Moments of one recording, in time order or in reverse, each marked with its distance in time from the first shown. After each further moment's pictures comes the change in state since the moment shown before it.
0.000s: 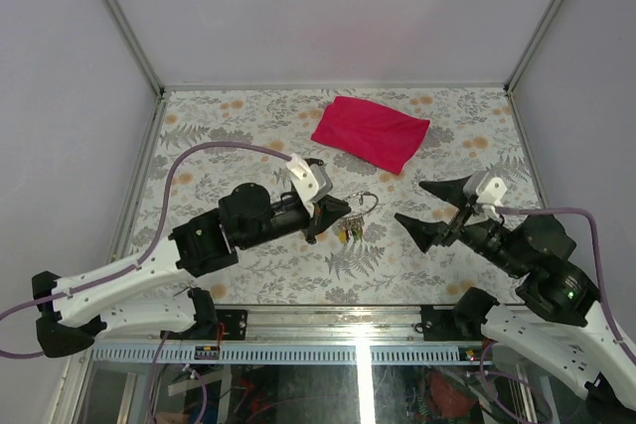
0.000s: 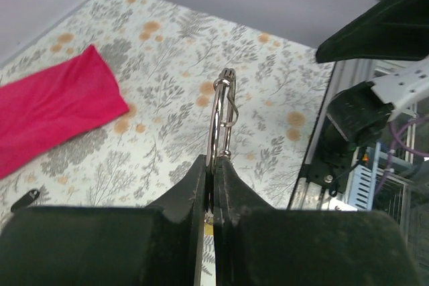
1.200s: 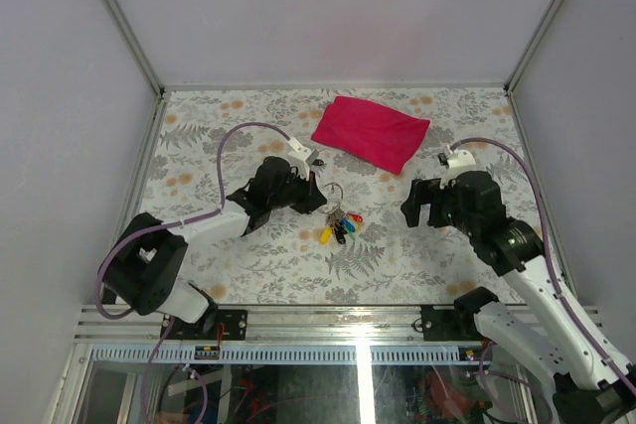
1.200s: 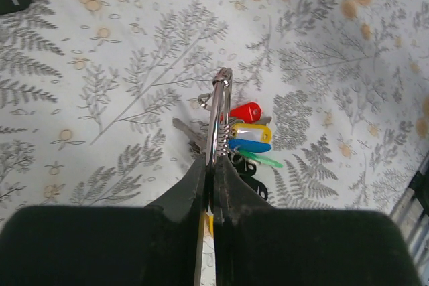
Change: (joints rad) left arm 0.545 0.504 -0.290 0.377 0.331 -0.282; right arm -0.360 0.330 -0.053 -0.316 0.171 0.313
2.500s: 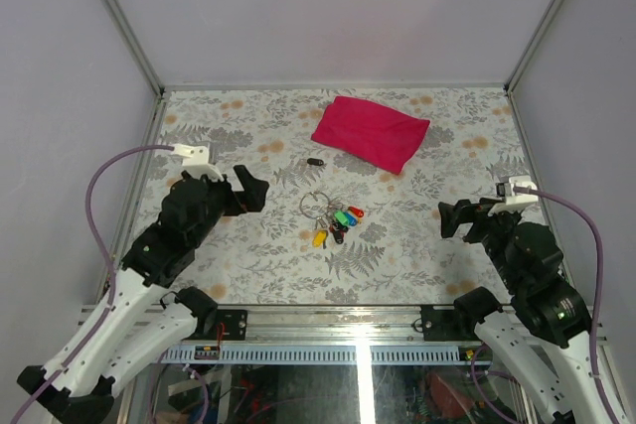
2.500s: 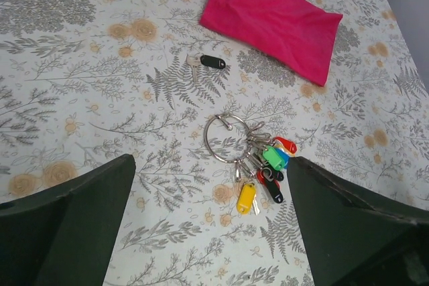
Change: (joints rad) left arm 0.068 -0.799 0.054 -0.663 -0.530 -0.135; right arm 0.000 -0.459 -0.042 -0.016 0.196 -0.075
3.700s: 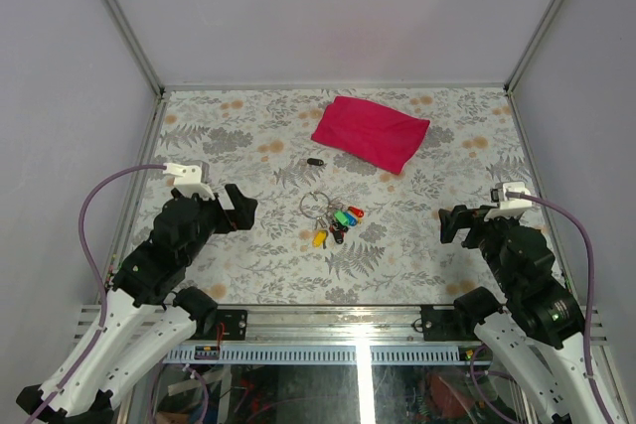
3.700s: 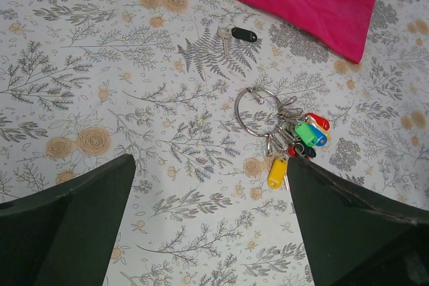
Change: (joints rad) left arm 0.000 -0.164 -0.064 -0.158 -0.045 0.031; right arm 0.000 -0.047 -0.065 -0.029 0.038 -0.012
